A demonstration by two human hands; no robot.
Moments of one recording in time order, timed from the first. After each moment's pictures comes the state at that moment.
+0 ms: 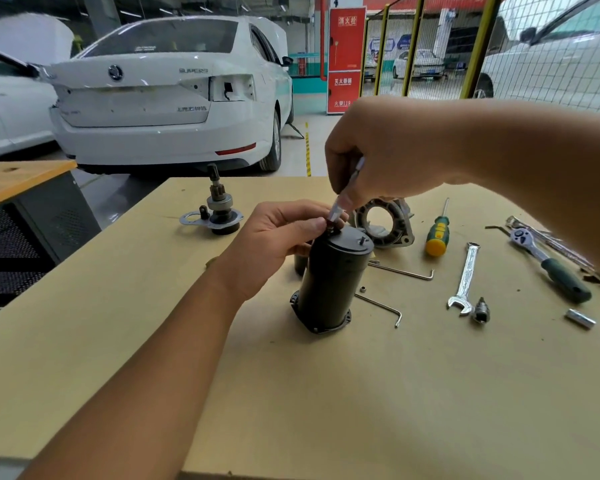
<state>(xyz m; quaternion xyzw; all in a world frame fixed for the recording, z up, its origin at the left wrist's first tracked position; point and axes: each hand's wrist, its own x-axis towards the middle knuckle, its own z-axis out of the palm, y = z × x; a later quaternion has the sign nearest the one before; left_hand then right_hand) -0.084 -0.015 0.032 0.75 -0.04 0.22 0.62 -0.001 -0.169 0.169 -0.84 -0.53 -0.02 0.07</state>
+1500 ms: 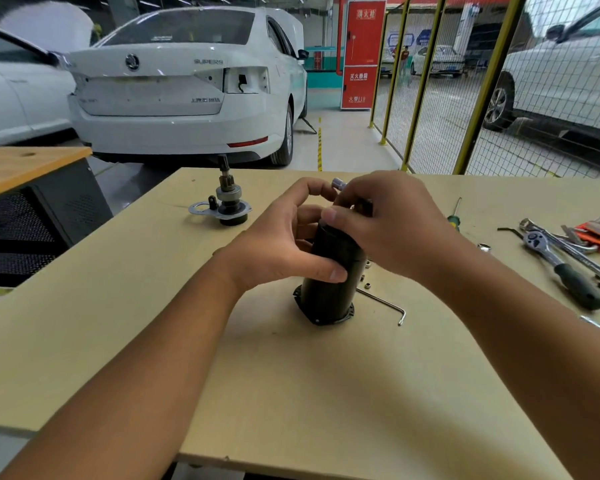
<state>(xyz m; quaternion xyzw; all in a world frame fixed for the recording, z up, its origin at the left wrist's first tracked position) -0.084 -0.008 0.029 0.79 -0.05 0.14 0.60 0.006 -0.170 0.071 -0.80 -0.48 -0.08 0.37</state>
